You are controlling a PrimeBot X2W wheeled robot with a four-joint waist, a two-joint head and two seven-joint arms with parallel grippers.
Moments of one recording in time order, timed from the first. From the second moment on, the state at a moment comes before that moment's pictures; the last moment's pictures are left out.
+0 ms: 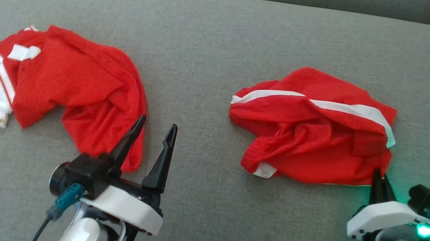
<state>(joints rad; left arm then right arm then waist) -0.07 0.05 -0.38 0.09 -0.27 0.02 -0.26 -0.38 -0.05 -0.15 0.92 0.13 0.13 -0.23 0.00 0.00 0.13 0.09</state>
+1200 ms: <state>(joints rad) -0.02 0.05 -0.38 0.10 -0.27 0.02 -0.26 -0.06 -0.05 0.09 0.53 0.22 0.13 -0.24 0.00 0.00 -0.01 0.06</state>
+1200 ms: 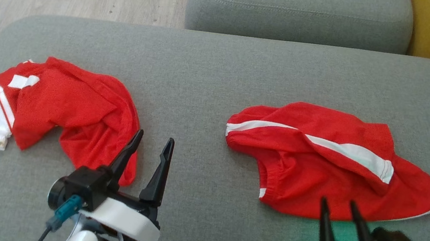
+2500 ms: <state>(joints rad) -0.02 0.05 -0.40 0.10 -0.27 0.02 -0.26 -0.18 -0.07 0.41 0.62 0.21 0.13 -0.15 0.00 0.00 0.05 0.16</state>
